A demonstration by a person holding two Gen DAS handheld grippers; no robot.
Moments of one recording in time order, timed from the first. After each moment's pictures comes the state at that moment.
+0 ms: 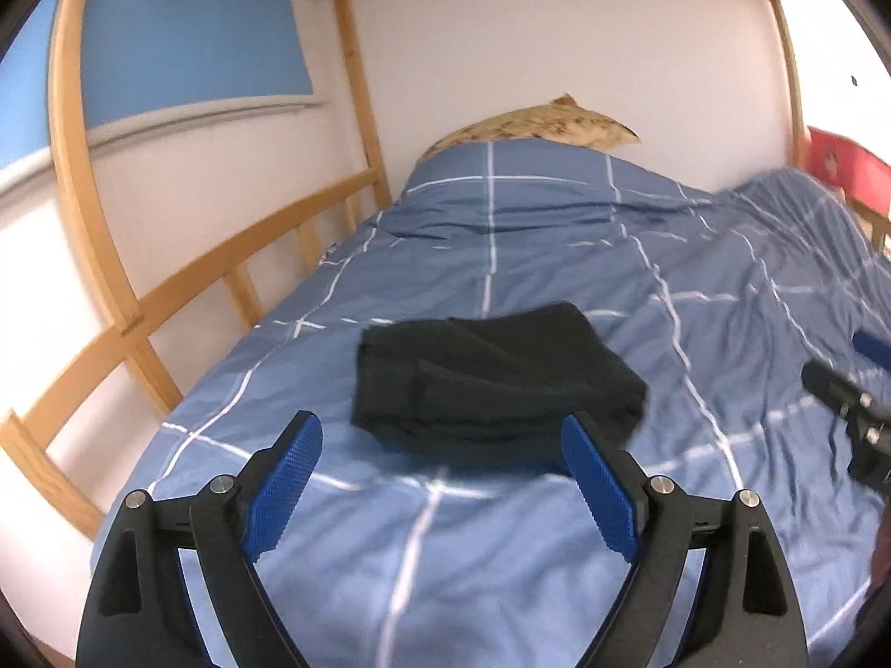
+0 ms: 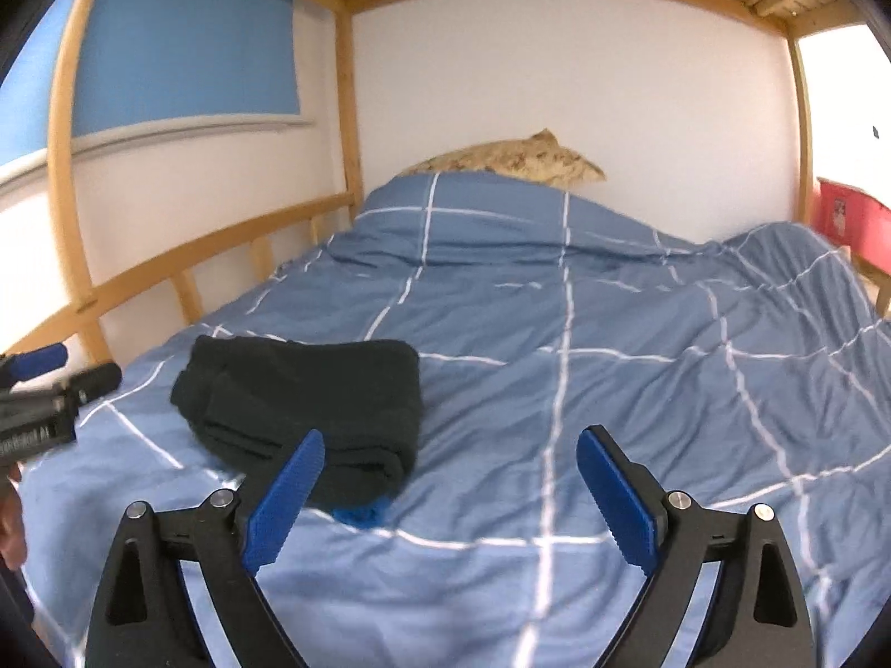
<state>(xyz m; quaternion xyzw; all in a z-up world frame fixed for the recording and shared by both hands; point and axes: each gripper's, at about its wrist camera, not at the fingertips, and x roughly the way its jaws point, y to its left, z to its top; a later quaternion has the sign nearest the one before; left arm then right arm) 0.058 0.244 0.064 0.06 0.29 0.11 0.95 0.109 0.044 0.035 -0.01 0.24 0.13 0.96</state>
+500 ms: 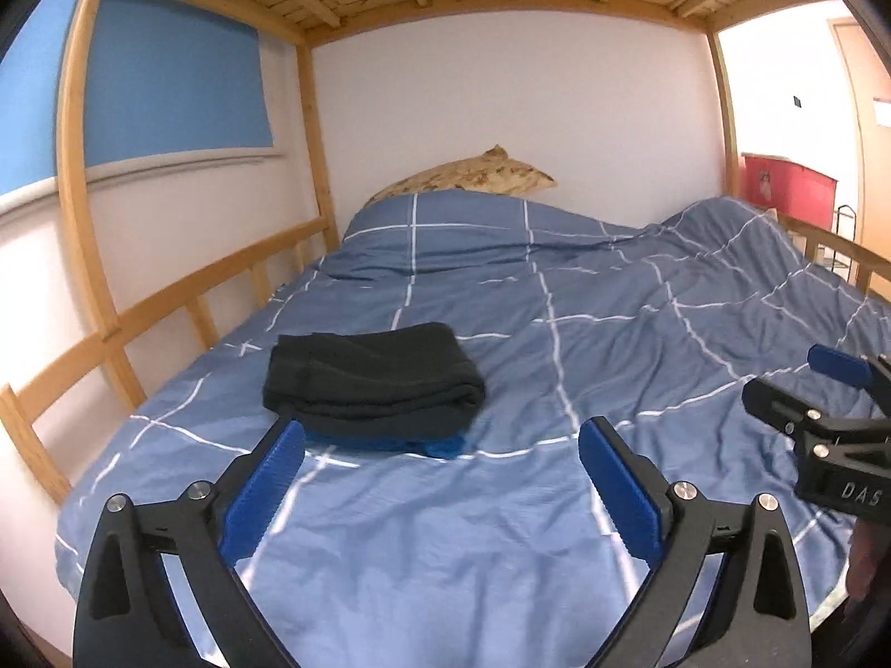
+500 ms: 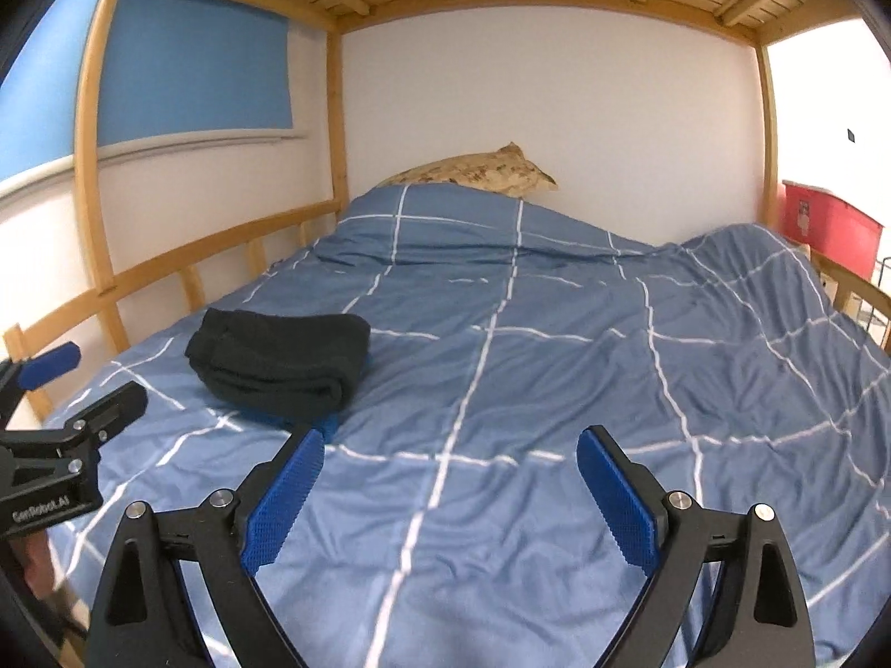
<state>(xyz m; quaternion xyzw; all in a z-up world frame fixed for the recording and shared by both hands) -0.035 0.127 0.072 0.05 0.23 0.06 0.97 0.012 -0.055 0.045 0.00 0.24 0.12 0.96</state>
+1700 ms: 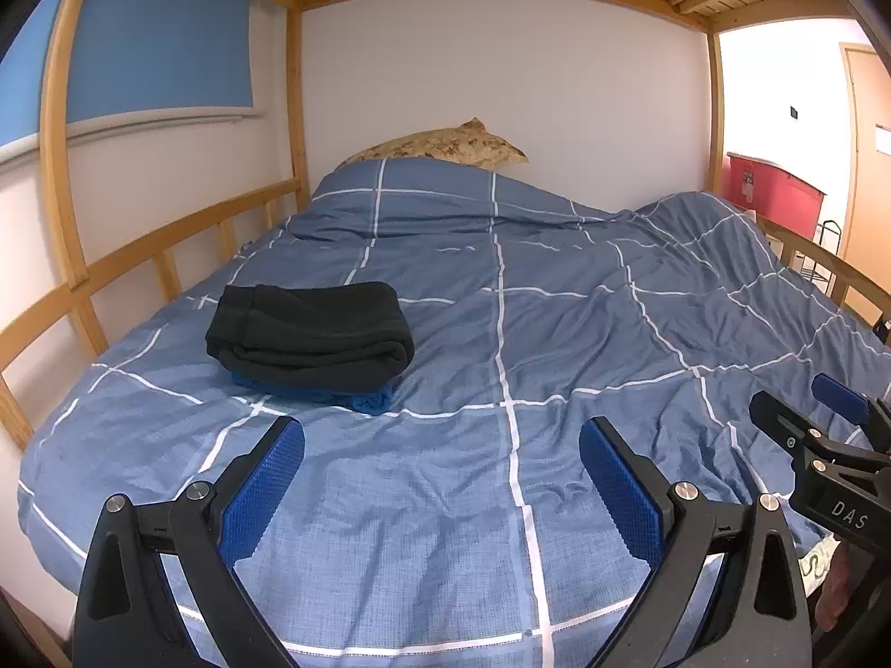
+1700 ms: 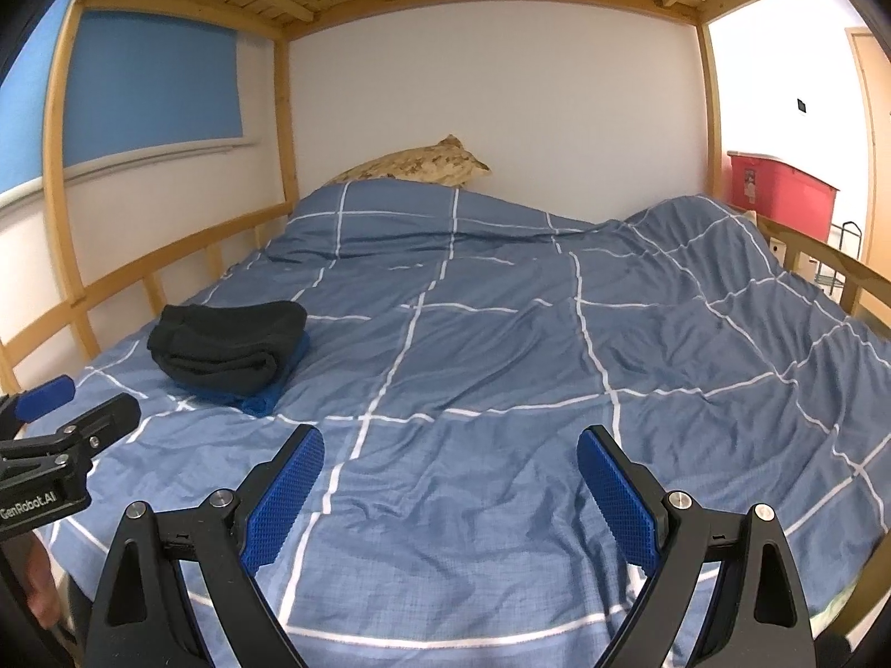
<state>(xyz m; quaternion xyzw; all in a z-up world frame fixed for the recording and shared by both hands) -0.045 0.075 0.055 0.00 0.27 0.04 0.96 -0.017 -0.126 0.030 0.01 0.24 0.07 0.97</state>
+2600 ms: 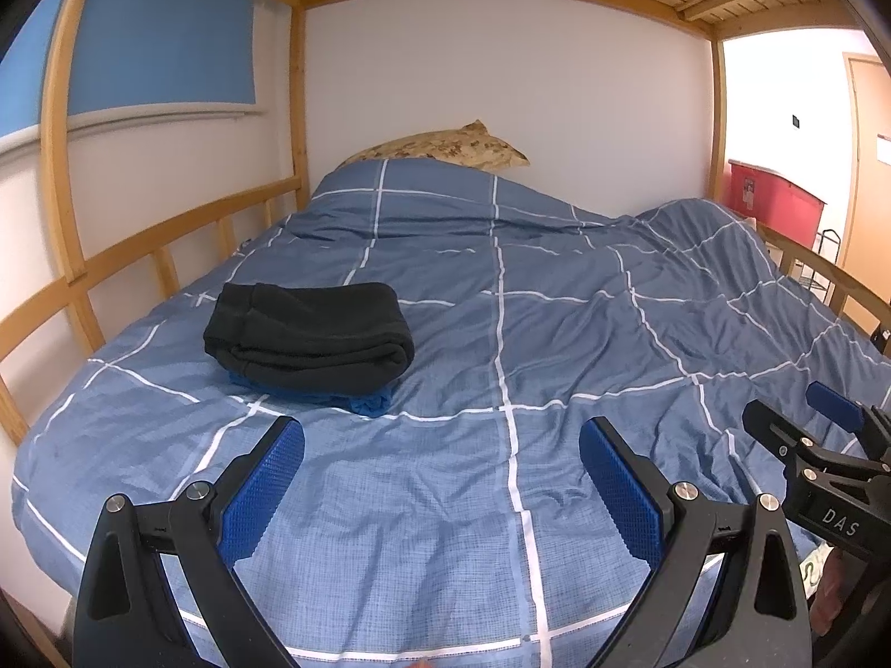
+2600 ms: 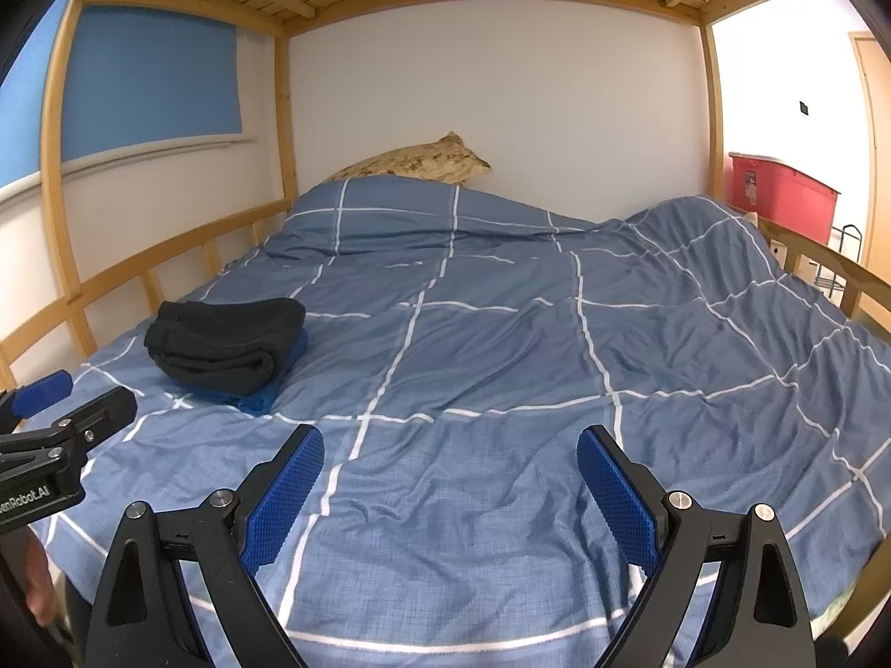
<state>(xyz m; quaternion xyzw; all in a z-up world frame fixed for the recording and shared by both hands) -0.043 0.077 0.059 -0.02 0.27 0.04 0.96 -0.014 -0.122 0.030 0.01 0.25 0.07 0.97</state>
